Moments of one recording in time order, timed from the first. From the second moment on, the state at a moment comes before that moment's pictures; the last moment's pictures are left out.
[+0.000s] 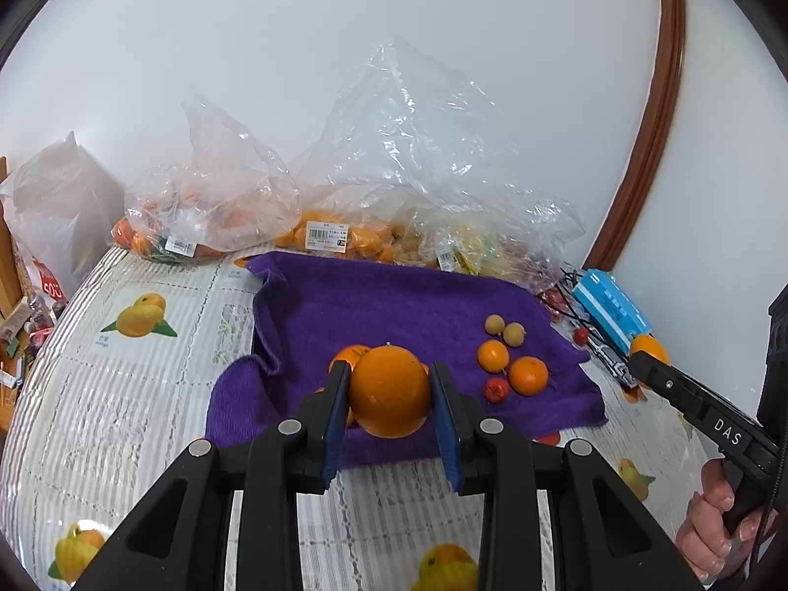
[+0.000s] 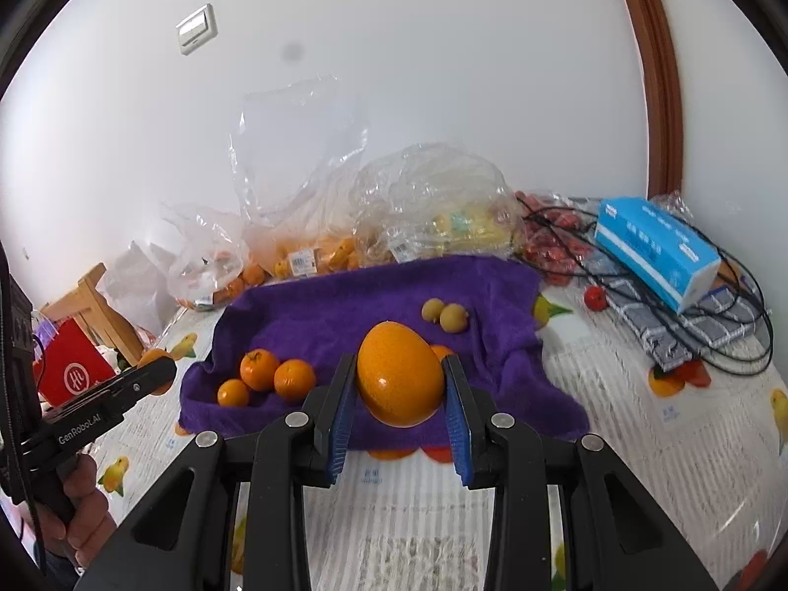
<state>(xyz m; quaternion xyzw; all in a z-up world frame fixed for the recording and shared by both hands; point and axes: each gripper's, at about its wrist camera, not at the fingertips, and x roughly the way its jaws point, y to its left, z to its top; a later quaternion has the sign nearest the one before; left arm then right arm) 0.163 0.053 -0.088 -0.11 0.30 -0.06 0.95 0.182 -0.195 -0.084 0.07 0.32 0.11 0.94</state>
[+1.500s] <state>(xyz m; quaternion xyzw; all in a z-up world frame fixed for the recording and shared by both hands) 0.239 0.040 -0.140 -0.12 0.34 -0.07 0.93 0.268 -0.170 -0.145 0.06 0.38 0.15 0.91</state>
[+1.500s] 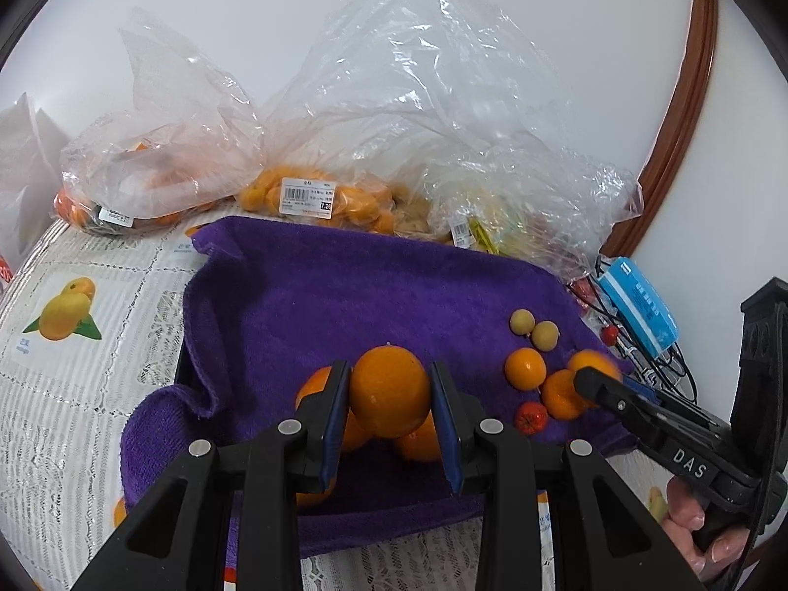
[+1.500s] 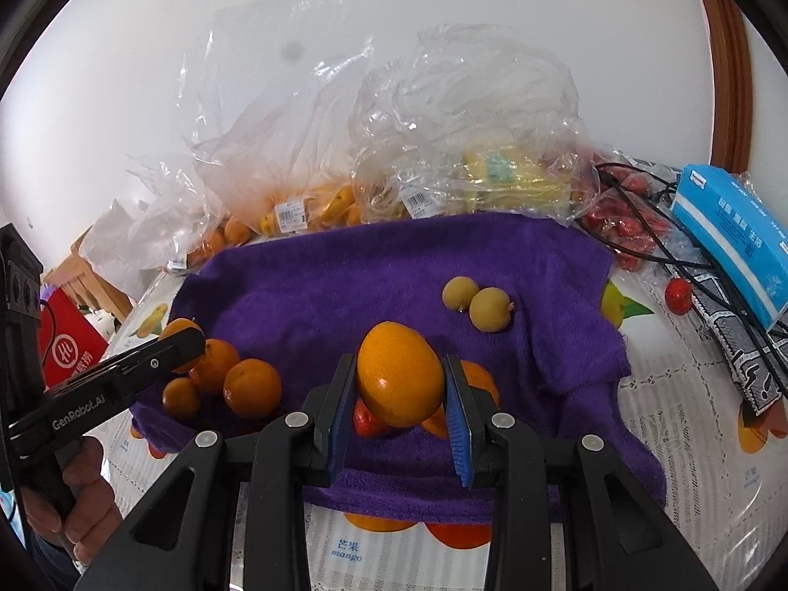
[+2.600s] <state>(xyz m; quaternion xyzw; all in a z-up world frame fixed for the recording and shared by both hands) 0.232 0.034 -0.137 -0.11 0.34 -0.08 0.93 0.270 -0.173 -0.148 0.05 0.38 0.14 0.91</state>
